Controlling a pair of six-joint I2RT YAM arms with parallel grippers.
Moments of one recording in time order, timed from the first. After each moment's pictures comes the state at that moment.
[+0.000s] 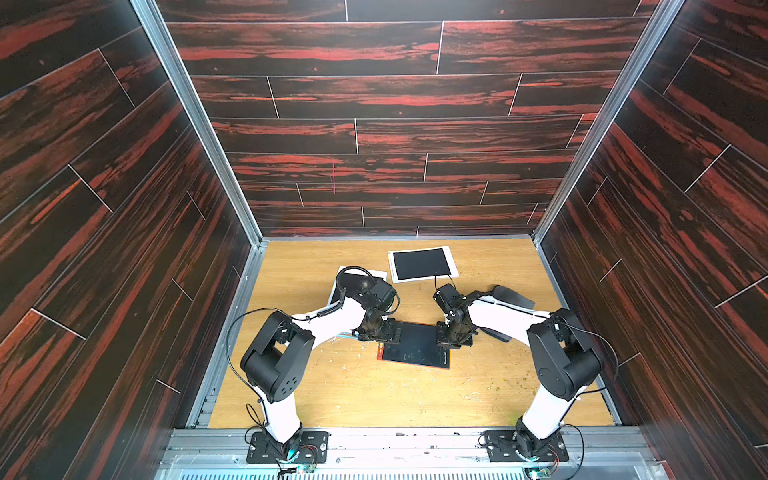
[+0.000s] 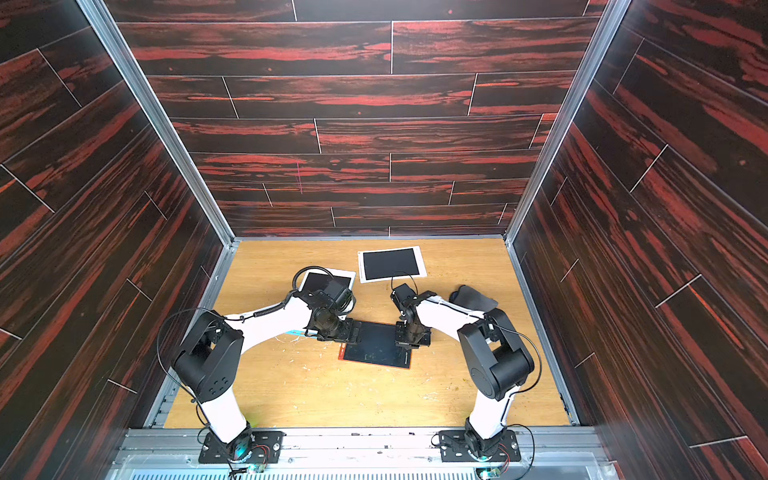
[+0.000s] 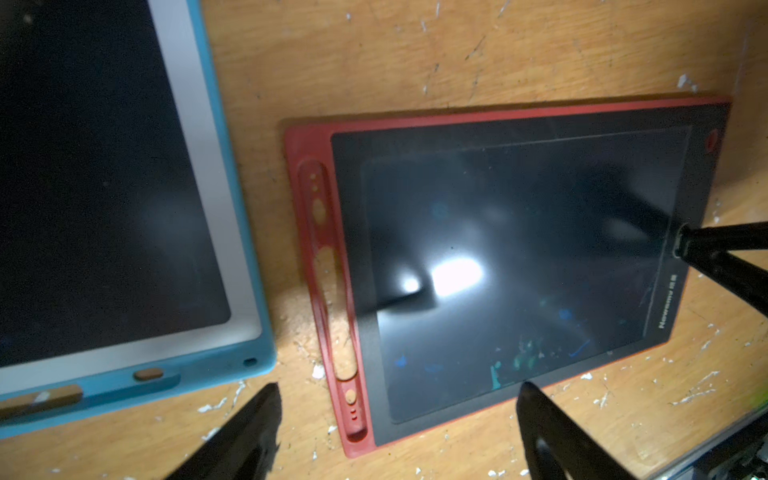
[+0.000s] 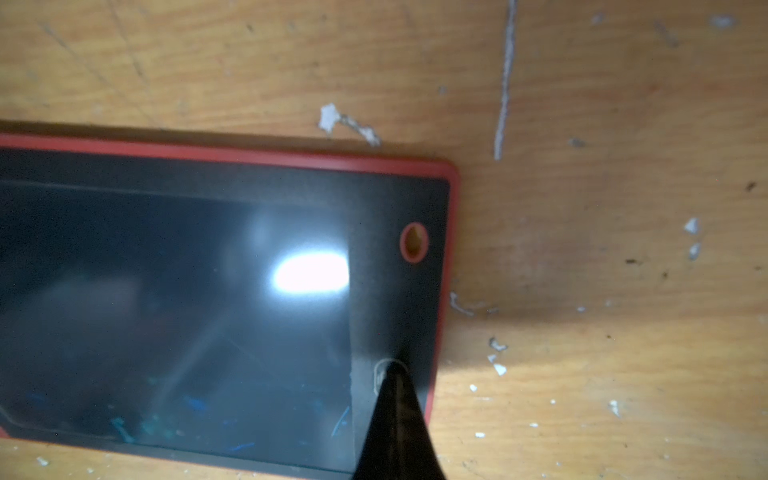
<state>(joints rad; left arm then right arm) -0.63 1.80 1.18 -0.66 0.22 -0.46 0.57 1.78 1.08 -0.80 -0.05 0.61</state>
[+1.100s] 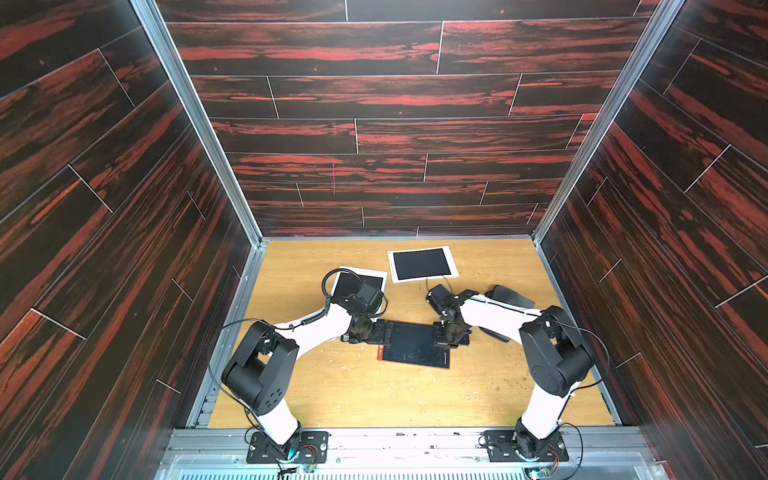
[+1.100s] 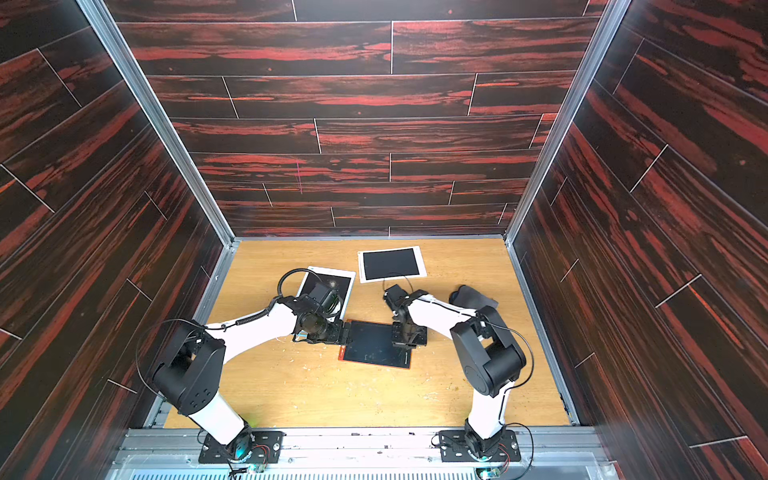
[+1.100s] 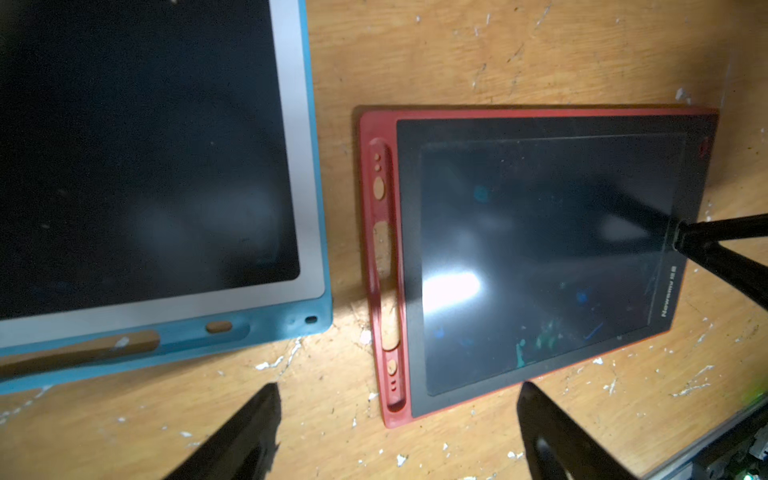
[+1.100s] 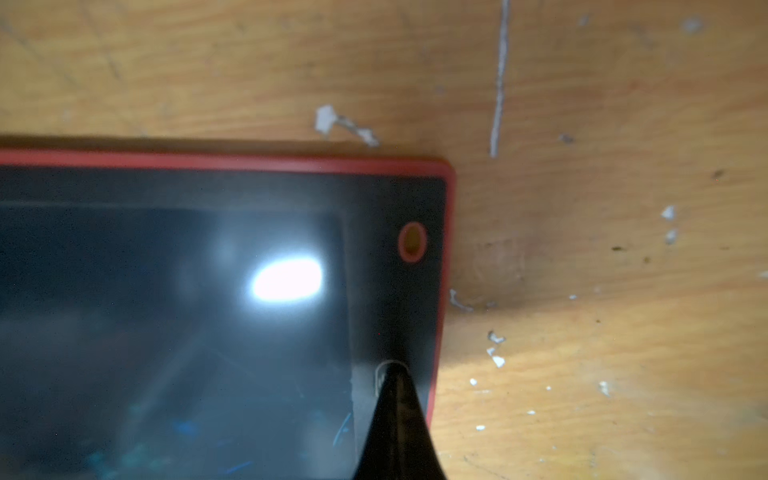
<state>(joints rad) -0.58 1.68 1.05 -0.60 0.22 -0.46 0.60 1.84 1.12 -0.84 -0.04 0.67</state>
